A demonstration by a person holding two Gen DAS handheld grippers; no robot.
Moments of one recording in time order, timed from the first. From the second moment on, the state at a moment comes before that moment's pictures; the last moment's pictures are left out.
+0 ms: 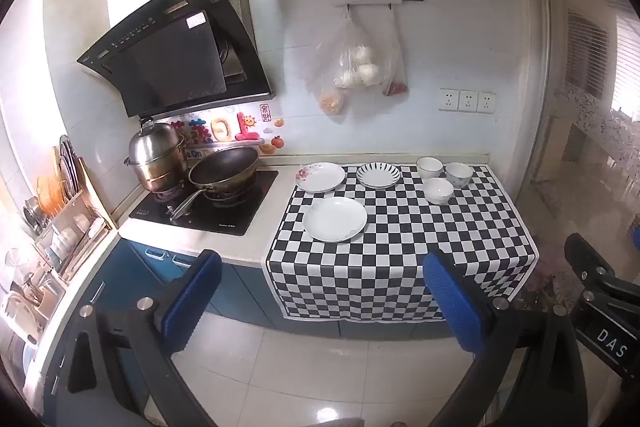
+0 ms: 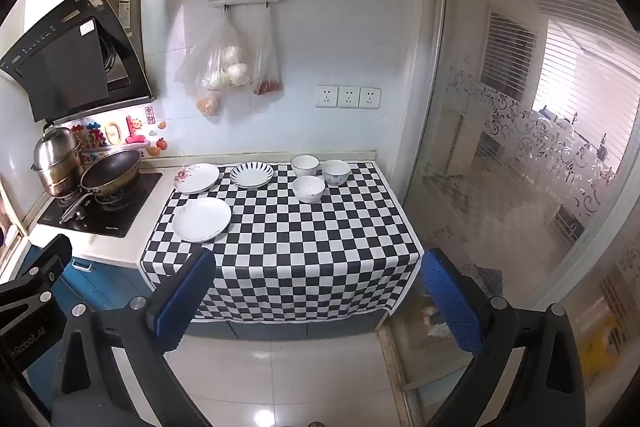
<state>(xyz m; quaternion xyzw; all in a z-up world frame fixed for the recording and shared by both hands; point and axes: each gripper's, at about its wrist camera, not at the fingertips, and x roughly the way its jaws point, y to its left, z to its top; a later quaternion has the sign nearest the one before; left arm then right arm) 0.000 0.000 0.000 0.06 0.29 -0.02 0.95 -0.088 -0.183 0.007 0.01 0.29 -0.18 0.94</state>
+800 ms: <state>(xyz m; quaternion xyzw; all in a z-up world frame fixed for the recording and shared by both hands) -0.002 -0.004 0.007 0.06 0.29 -0.03 0.96 -0.098 -0.182 0.016 0.02 0.28 -0.20 0.94</state>
